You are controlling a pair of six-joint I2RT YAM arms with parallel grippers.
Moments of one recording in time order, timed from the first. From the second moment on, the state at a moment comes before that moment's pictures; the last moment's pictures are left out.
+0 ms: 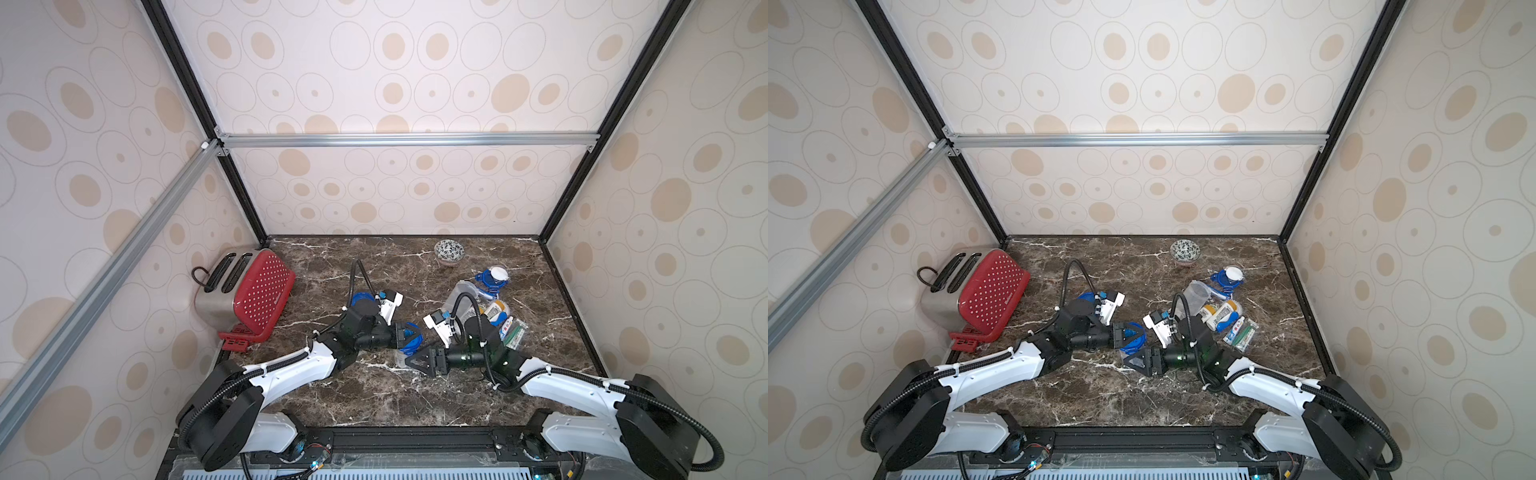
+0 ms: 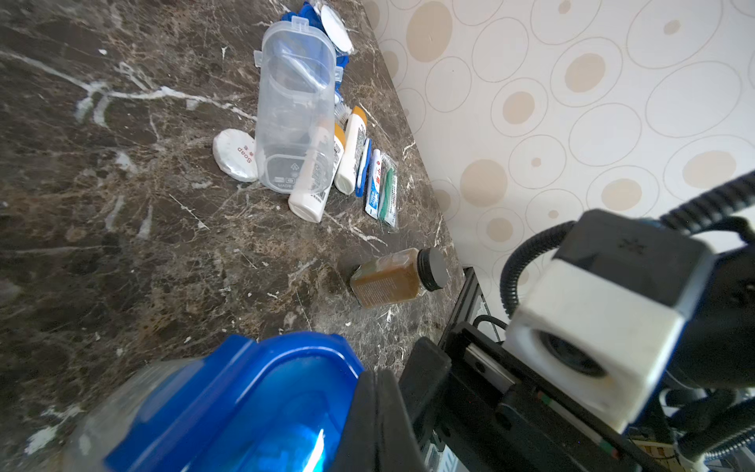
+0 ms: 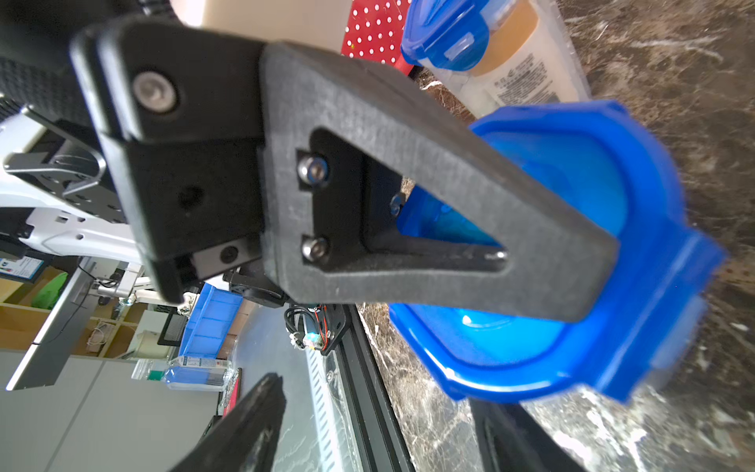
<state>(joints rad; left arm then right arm) -0.71 1.33 0.64 0.24 0.47 -0.78 0.76 1.19 0.46 0.33 -0.66 0.67</state>
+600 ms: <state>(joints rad) -0.71 1.33 0.61 0.33 0.48 -0.80 0.76 1.24 0.39 0.54 -0.71 0.62</state>
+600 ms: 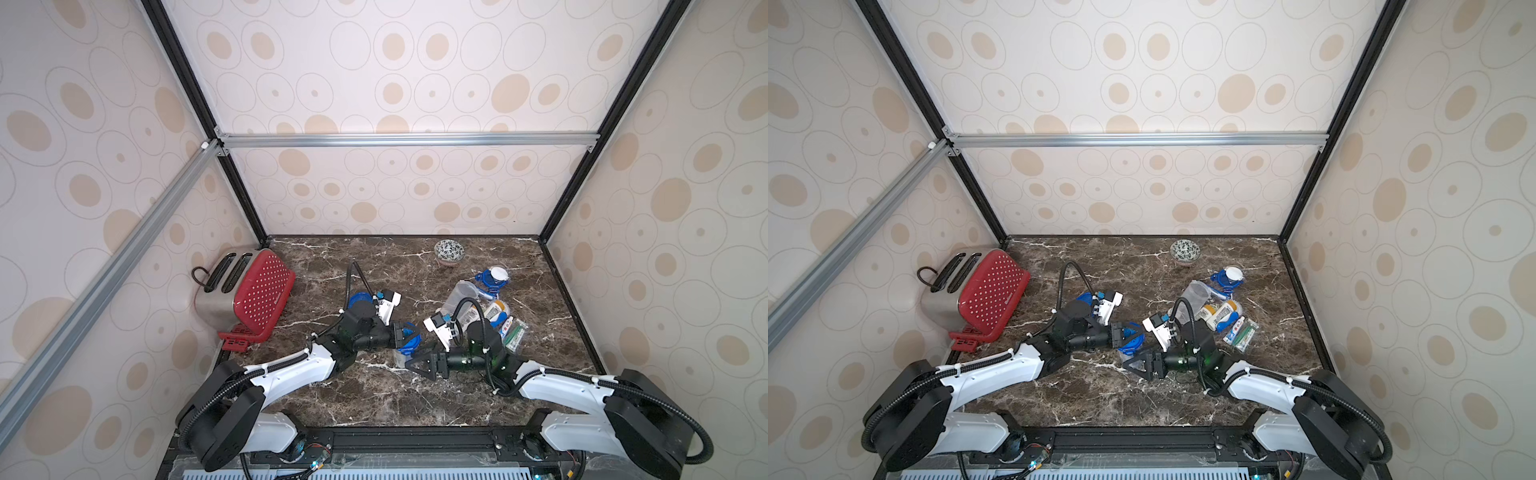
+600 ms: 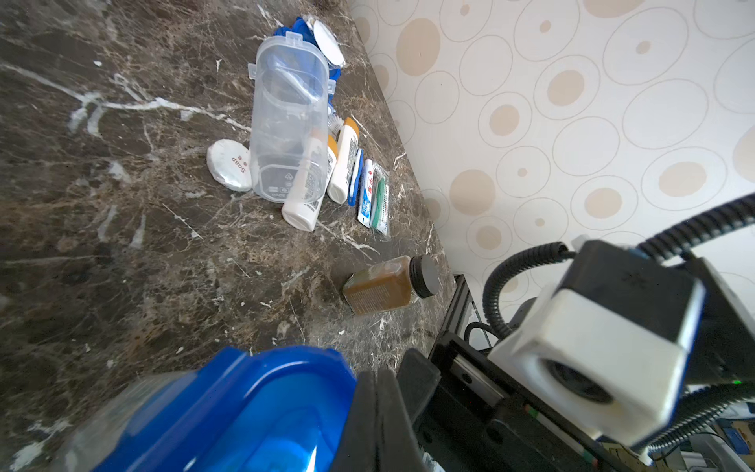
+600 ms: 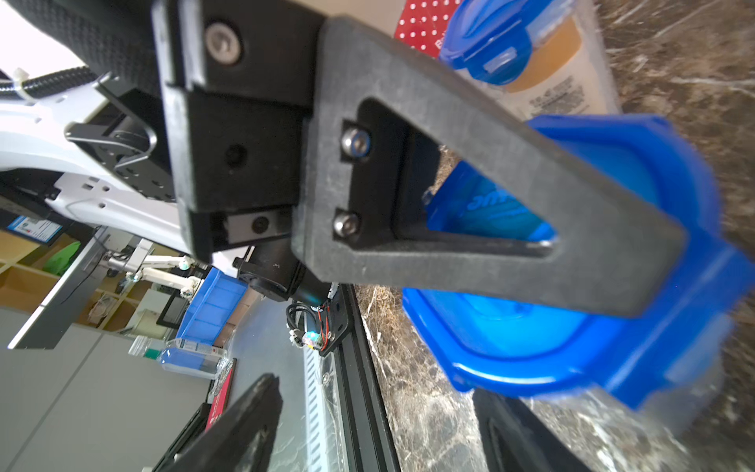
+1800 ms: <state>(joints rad) -0.72 1.35 0.60 0.38 0.48 -0.82 0.76 1.29 0.30 0.79 -0.77 0.52</state>
